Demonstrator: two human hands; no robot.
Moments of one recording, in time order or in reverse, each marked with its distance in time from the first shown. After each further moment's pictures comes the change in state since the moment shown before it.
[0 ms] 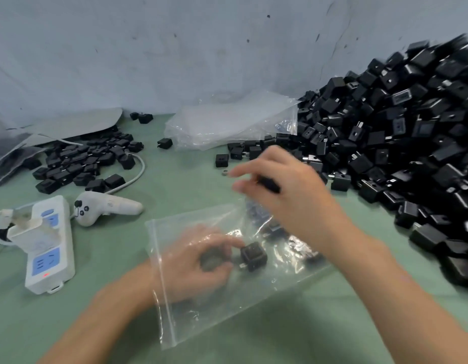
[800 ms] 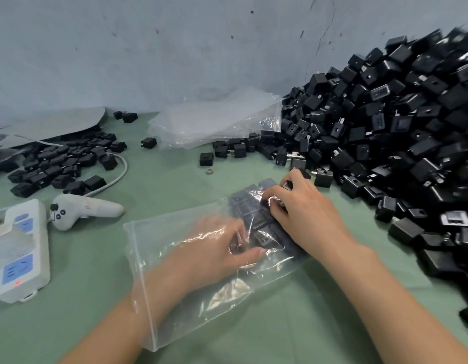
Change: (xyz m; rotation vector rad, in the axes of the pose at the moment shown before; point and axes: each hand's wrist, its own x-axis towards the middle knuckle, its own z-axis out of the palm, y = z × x) left_hand 0.047 0.014 0.041 0.047 -0.058 -0.172; right_hand -0.033 0.074 -0.001 -0.551 -0.095 0.227
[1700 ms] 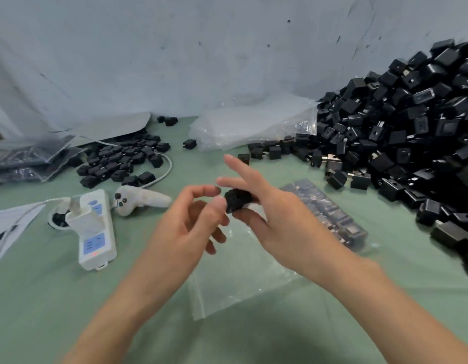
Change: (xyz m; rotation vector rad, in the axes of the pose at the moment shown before) left_hand -0.086 0.011 -0.071 -0.758 0.455 -0.103; right_hand -0.016 -0.108 -0.031 0.708 -0.066 -0.396
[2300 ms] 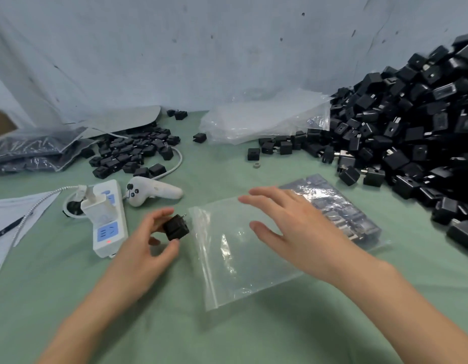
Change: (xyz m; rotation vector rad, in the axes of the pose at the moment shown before) left_hand -0.027 -0.073 -0.080 0.509 0.094 -0.085; right_hand -0.015 0.015 0.006 -0.454 -0.209 0.094
